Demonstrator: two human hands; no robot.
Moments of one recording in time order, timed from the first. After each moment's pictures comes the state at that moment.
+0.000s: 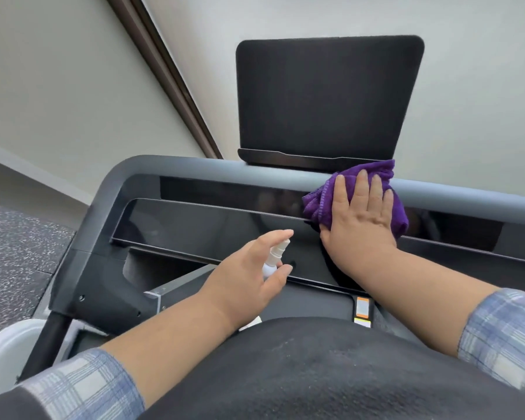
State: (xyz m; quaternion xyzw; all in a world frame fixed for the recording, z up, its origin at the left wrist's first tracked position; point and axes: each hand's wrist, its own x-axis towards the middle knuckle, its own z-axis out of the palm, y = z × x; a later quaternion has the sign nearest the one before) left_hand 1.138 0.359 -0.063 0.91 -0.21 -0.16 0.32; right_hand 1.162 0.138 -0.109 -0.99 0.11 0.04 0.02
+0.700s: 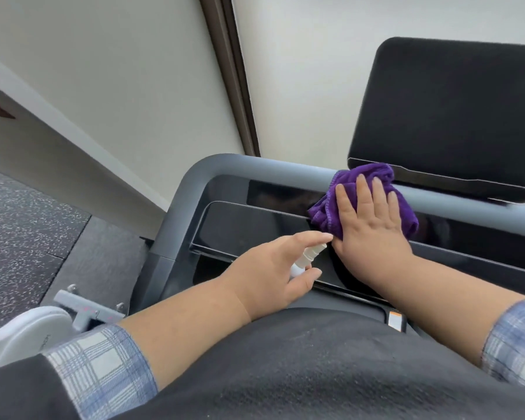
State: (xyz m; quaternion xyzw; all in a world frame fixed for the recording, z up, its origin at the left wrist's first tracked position) left_hand 1.220 0.503 -0.056 0.88 -0.29 -0.18 0.33; right_hand 1.231 0.285 -0.120 -1.00 0.00 0.02 0.00
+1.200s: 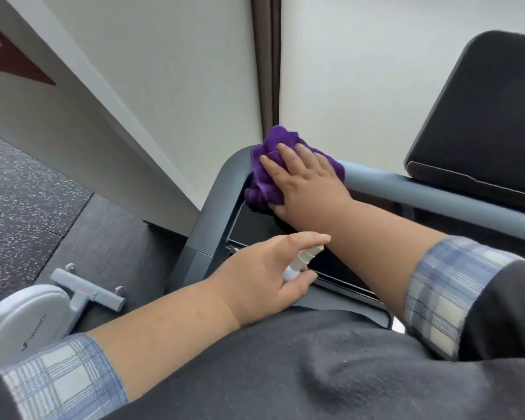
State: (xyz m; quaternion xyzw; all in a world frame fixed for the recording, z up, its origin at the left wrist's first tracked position) left_hand 1.231 0.586 -0.058 0.86 -0.28 -0.13 0.39; right_hand 1.337 0.434 -0.087 -0.98 -0.17 0.08 0.01
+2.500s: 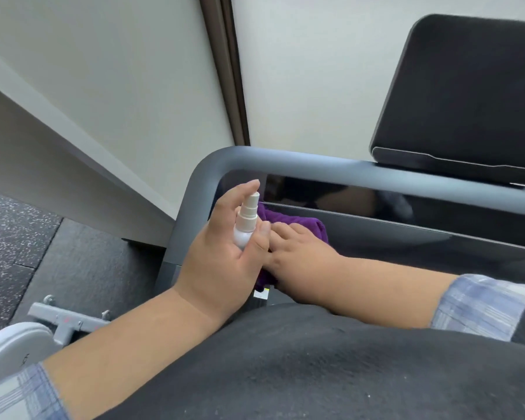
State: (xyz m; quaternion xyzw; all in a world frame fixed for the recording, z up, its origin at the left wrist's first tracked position) left_hand 1.245 0.588 -0.041 0.87 -0.16 0.00 0.47; right_hand 1.242 0.427 -0.098 -0.94 -0.30 0.16 0.06
